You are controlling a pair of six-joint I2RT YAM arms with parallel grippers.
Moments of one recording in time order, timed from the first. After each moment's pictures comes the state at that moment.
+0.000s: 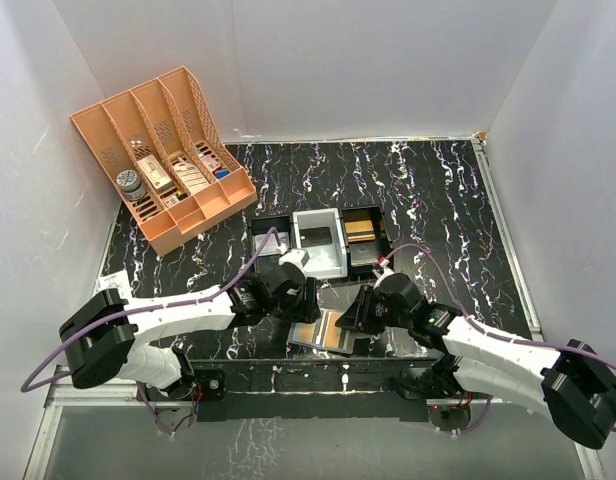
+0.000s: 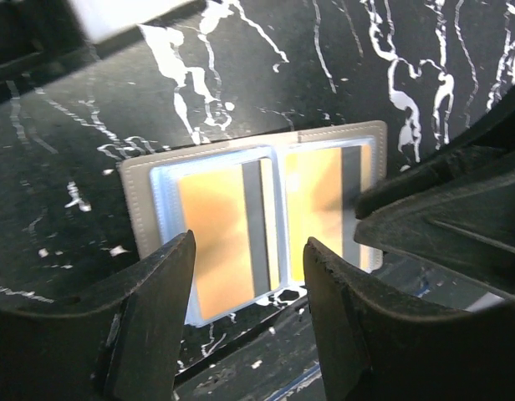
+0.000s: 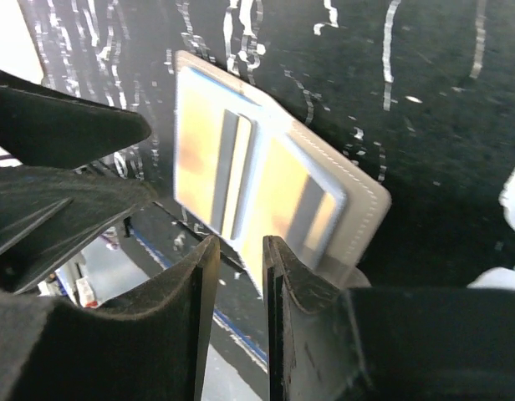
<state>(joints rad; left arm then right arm) -1.06 1.35 0.70 -0.20 -0.08 -0.81 0.77 0.91 0.25 -0.03 -0.23 1.02</state>
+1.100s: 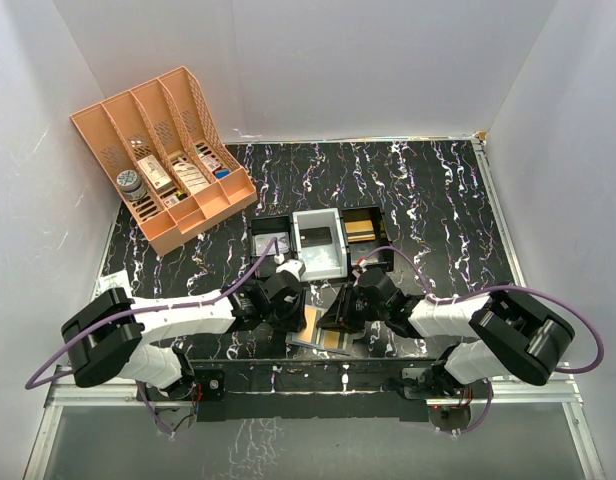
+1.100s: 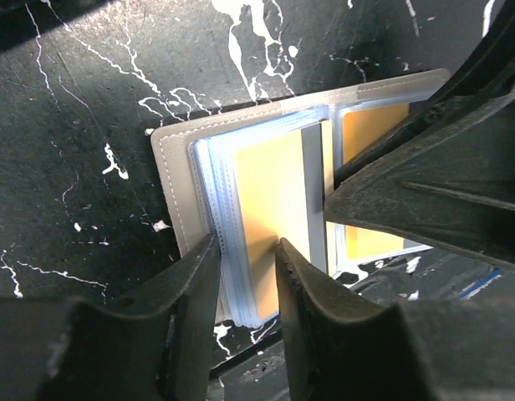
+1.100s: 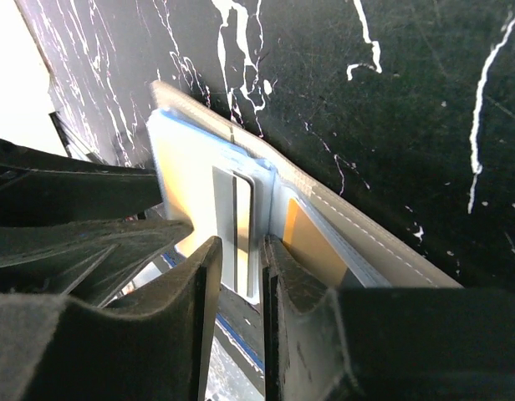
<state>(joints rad) -1.06 1.34 0.62 -0.22 -0.08 -0.77 0.80 1.37 0.31 0.35 -0.33 1.14</state>
